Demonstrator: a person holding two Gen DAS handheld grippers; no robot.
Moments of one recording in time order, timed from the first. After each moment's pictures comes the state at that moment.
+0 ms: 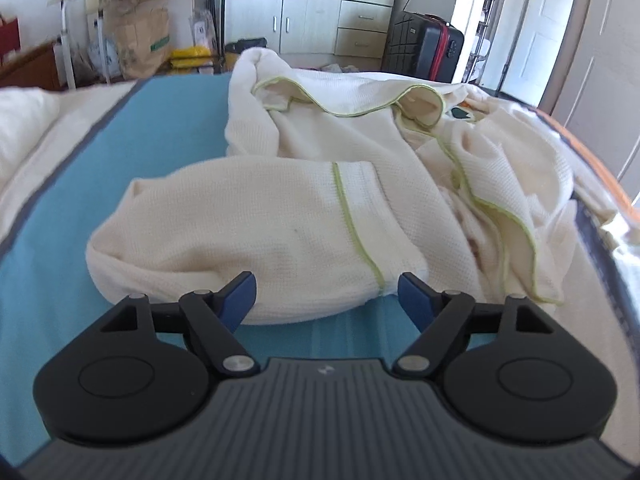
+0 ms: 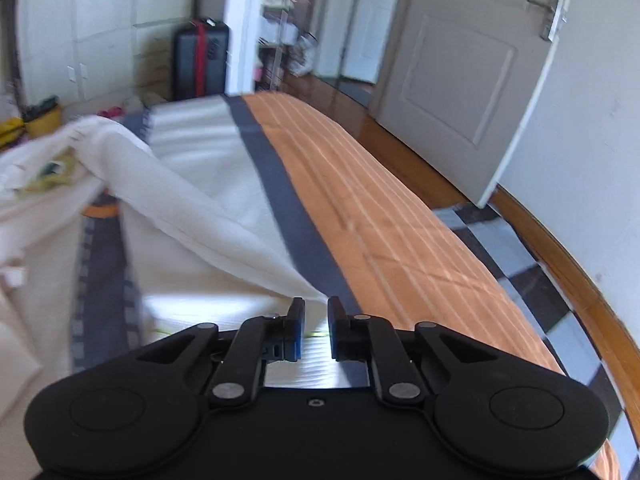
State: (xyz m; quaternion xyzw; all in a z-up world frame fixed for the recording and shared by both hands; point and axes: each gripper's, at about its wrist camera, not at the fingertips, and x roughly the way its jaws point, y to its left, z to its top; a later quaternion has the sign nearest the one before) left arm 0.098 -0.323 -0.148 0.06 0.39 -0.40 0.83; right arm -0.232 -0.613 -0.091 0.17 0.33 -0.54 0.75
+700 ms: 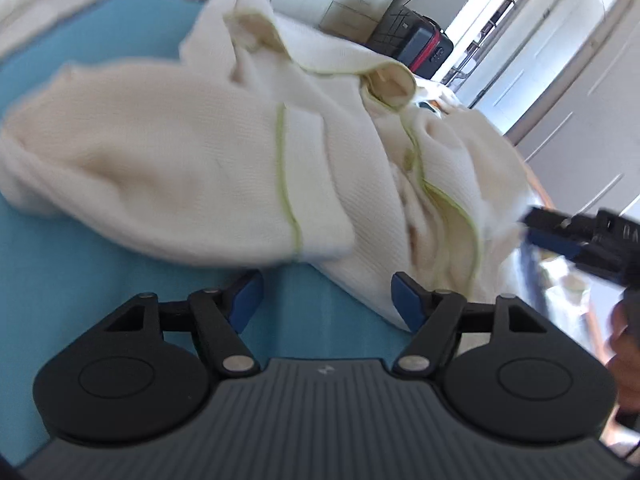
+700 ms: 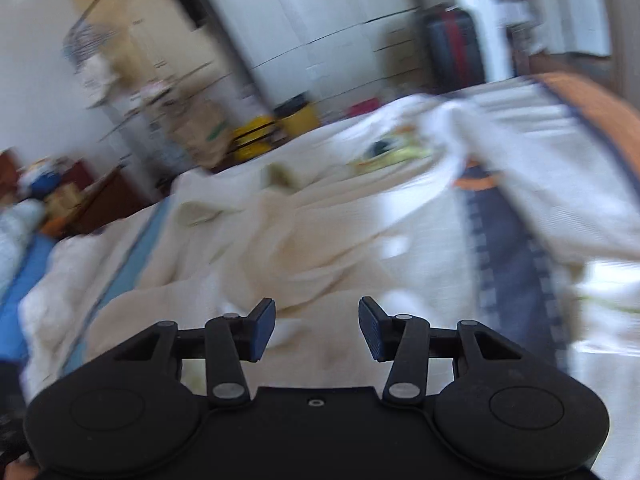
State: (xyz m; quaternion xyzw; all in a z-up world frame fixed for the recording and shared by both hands) left arm 0.093 -0.342 -0.179 -0.06 0.46 -0.42 0.78; right arm -0.124 -0.531 -0.104 0.31 0.29 -0.15 0.89
